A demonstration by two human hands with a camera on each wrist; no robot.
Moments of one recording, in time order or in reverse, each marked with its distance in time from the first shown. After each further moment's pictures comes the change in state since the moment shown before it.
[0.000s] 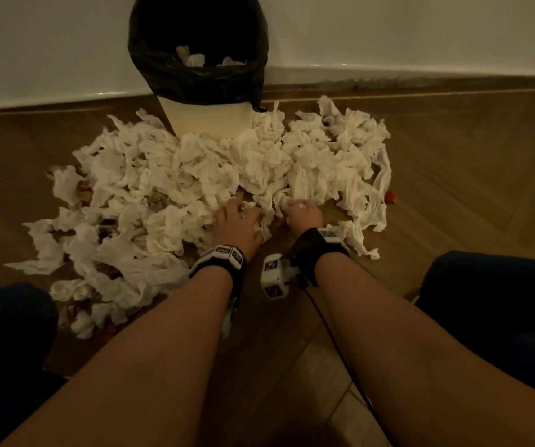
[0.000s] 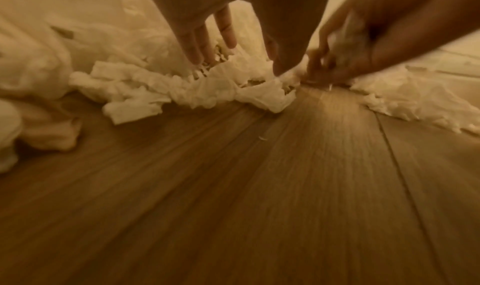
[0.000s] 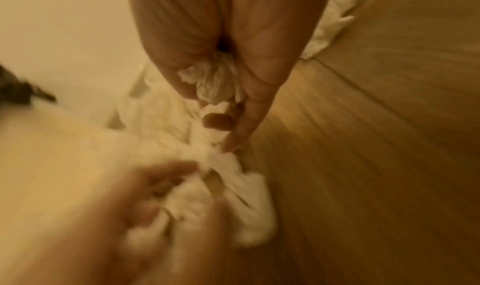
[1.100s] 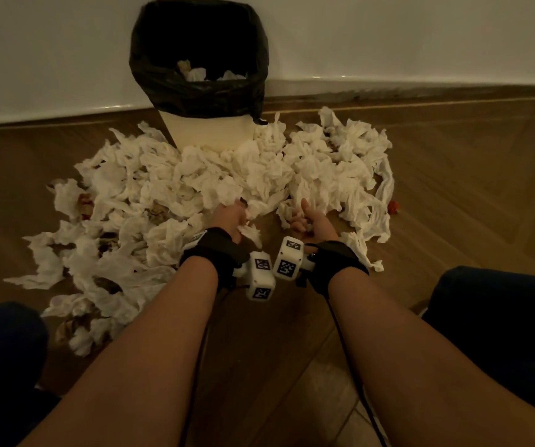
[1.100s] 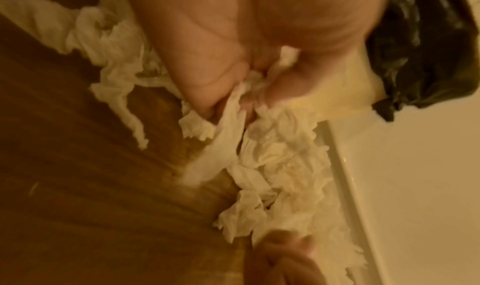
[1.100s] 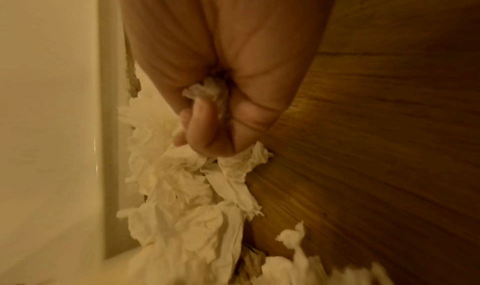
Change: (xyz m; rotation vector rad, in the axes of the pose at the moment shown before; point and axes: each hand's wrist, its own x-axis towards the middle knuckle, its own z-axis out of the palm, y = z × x) left_hand 0.042 0.007 -0.042 -1.235 -0.170 -0.696; right_hand -0.001 -0.005 -0.019 0.978 -0.310 0.356
